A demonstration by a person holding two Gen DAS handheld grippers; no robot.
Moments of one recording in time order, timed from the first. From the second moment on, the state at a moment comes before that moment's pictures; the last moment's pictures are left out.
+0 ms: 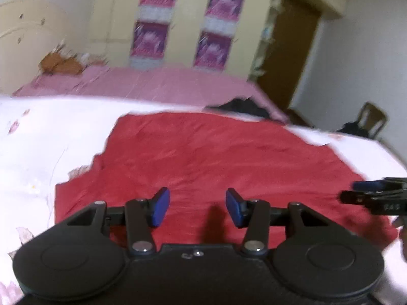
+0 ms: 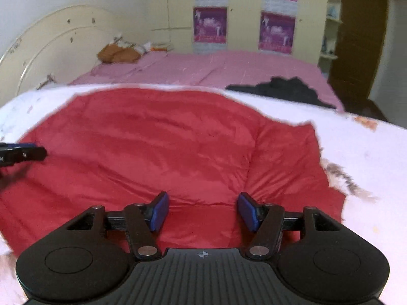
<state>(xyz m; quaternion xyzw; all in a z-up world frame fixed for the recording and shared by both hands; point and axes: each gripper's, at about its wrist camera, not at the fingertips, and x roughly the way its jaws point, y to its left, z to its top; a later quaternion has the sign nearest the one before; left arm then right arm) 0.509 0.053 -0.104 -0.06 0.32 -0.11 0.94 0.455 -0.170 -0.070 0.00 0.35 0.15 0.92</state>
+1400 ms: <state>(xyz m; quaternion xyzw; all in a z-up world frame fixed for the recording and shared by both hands) 0.408 0.140 -0.164 -0.47 0.29 0.05 0.83 0.341 -0.307 -0.108 0.48 0.33 -0.01 0.81</state>
